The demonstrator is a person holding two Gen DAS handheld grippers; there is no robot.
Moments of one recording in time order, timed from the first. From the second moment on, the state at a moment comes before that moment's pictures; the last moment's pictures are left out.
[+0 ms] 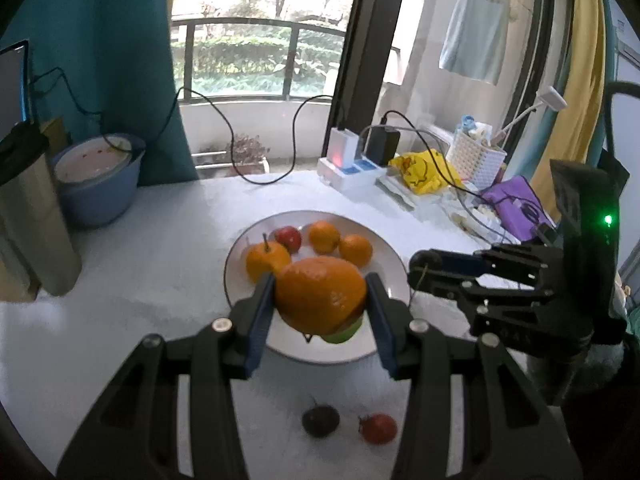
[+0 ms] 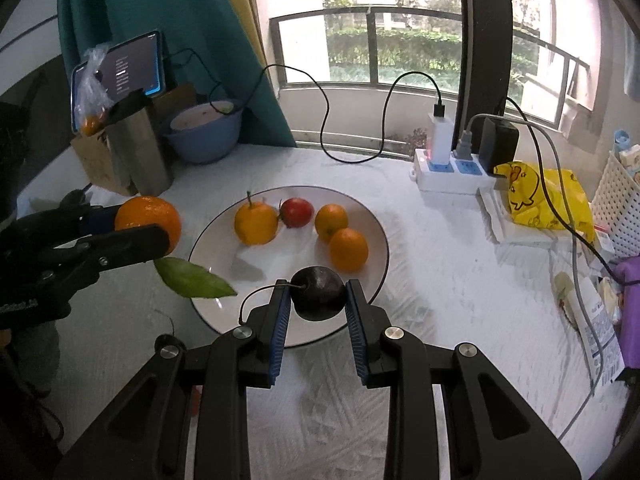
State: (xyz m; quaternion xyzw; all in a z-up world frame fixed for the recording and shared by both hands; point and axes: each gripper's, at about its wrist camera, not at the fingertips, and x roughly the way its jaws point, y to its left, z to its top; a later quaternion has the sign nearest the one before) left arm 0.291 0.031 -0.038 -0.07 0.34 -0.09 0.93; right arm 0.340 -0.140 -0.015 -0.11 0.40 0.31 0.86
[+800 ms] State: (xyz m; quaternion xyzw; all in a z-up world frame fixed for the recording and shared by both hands) left arm 0.370 0.018 -0.080 -0.05 0.37 -0.10 0.92; right arm 0.379 -0.127 -0.051 -0.10 0.42 0.31 0.85
